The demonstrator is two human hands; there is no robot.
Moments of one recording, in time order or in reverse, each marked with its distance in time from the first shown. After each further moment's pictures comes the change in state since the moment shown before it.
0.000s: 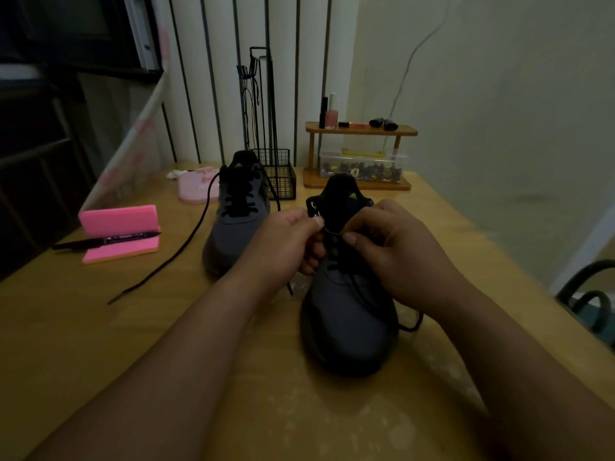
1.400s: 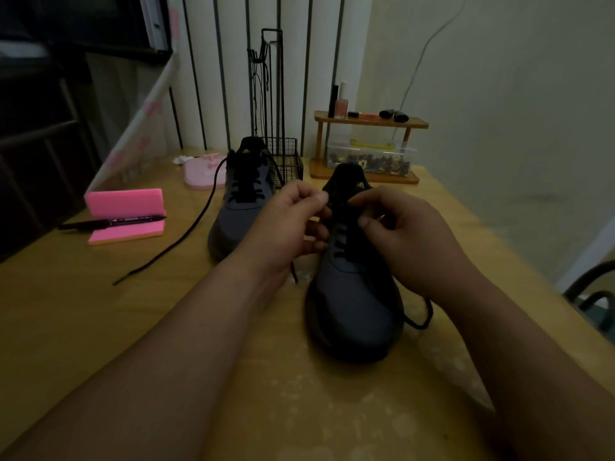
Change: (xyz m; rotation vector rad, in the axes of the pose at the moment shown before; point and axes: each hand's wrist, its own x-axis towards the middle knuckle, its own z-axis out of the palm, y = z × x) left_hand -0.002 0.001 0.001 -0.342 0.032 -0.009; right_hand 0.002 -0.008 -0.001 0.031 0.038 0.068
